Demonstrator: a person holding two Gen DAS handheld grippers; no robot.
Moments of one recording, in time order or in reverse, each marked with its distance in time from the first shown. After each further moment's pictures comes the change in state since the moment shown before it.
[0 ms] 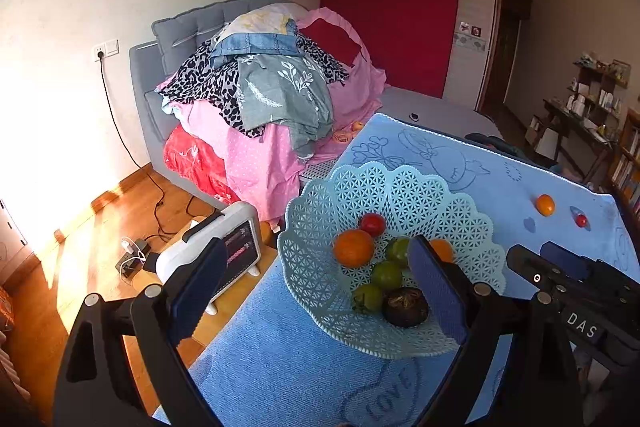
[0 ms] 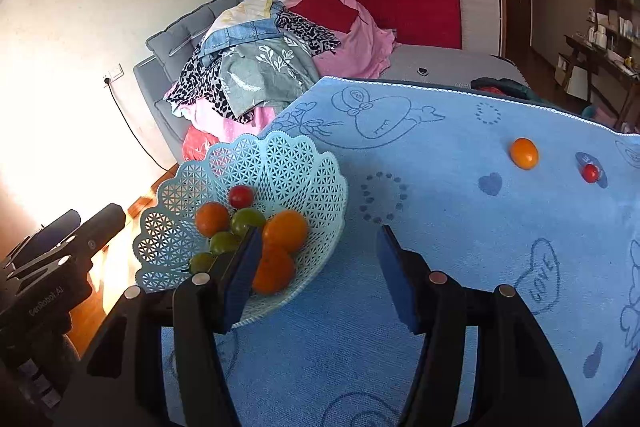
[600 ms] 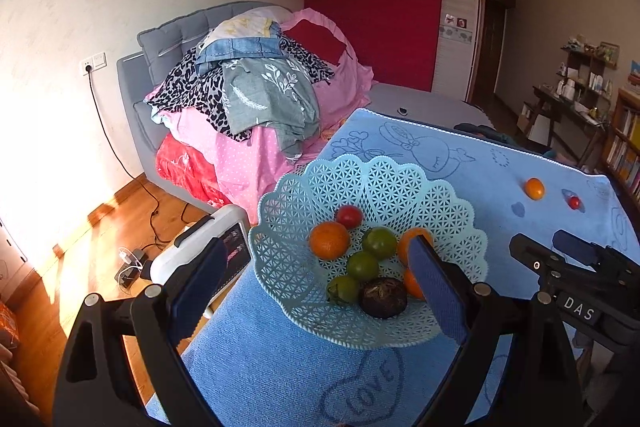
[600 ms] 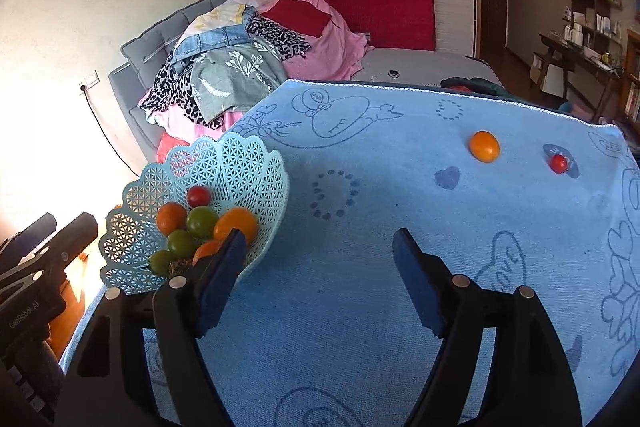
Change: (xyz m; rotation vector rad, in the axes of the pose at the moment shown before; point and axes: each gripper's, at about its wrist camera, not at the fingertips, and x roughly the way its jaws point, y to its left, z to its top) left arm -0.001 -0.028 -0.010 0.063 -0.002 -0.017; right arm -0.004 -0.032 -0.009 0.023 -0.019 -0.099
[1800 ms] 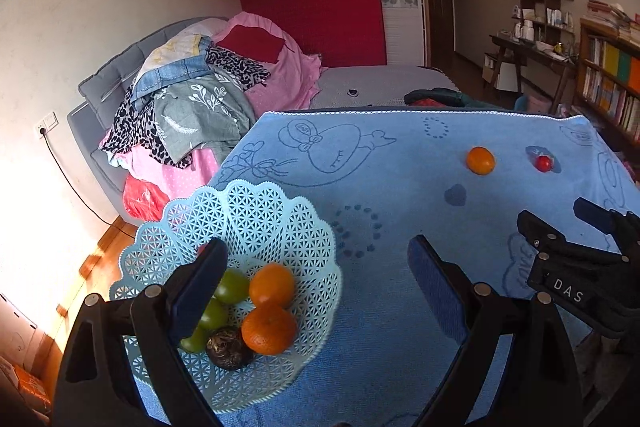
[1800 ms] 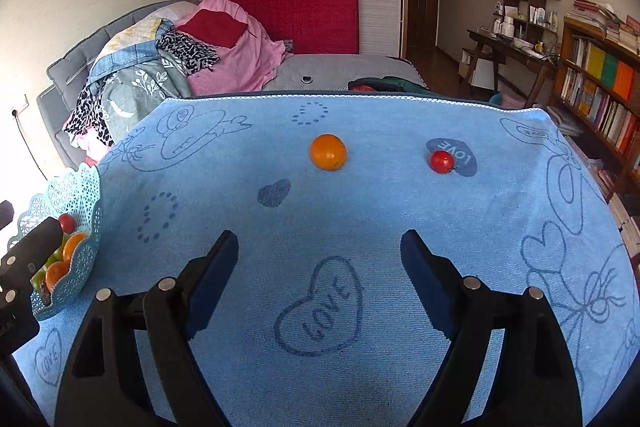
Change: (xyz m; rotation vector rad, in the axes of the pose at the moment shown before) left arm 0.058 -0.159 0.020 0.239 0.028 -0.064; right arm 0.009 -0.133 0.006 0.083 -0.032 -0.252
